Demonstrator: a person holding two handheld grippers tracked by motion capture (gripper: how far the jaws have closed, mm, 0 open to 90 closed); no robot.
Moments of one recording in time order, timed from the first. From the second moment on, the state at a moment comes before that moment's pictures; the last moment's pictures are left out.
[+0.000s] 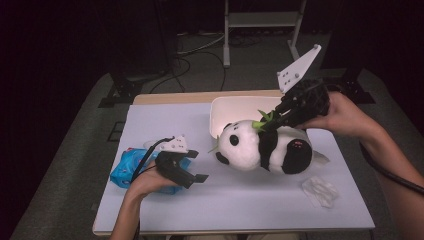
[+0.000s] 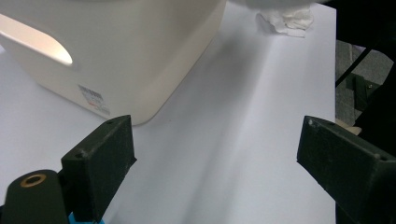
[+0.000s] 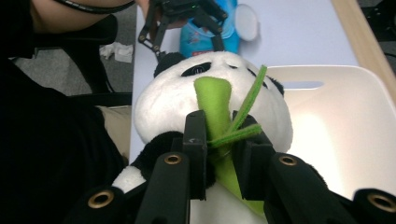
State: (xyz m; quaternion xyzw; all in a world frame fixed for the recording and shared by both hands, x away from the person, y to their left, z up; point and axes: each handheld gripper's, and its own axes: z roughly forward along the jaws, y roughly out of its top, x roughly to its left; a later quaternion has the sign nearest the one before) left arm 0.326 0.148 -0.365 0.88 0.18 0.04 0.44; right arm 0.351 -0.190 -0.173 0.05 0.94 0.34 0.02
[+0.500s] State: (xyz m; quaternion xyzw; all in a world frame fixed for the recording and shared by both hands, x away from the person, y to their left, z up) left arm 0.325 0.155 -0.365 0.87 0.19 0.04 0.45; right arm 0.389 -0.193 -0.146 0.06 0.94 0.35 0.04
